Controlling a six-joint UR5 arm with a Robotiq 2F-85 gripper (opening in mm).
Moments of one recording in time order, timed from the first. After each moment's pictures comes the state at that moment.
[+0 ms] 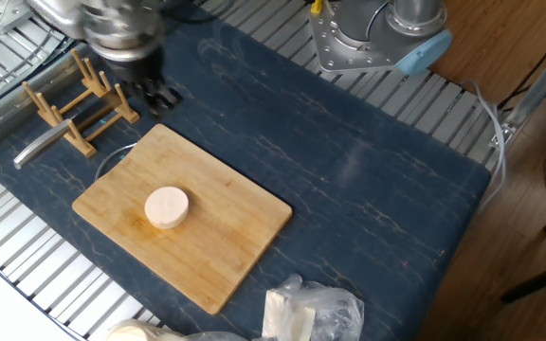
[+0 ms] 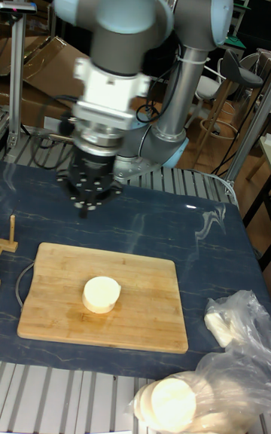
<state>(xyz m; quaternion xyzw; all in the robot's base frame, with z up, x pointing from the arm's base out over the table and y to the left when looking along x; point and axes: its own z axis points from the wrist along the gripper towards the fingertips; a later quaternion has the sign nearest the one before) 0.552 -0.107 0.167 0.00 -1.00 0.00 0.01</state>
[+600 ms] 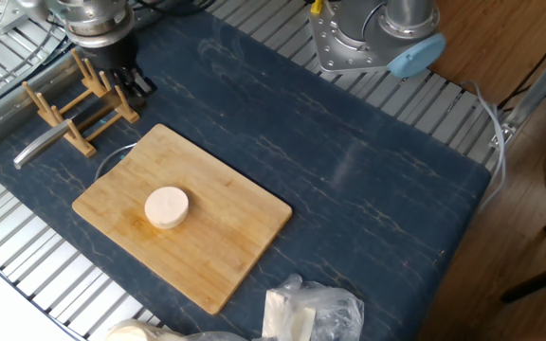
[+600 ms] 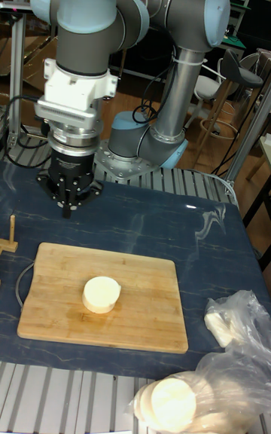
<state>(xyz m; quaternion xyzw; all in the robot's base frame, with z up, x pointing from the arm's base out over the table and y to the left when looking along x) 0.545 -0.130 0.159 -0.10 -0.99 -0.01 0.02</state>
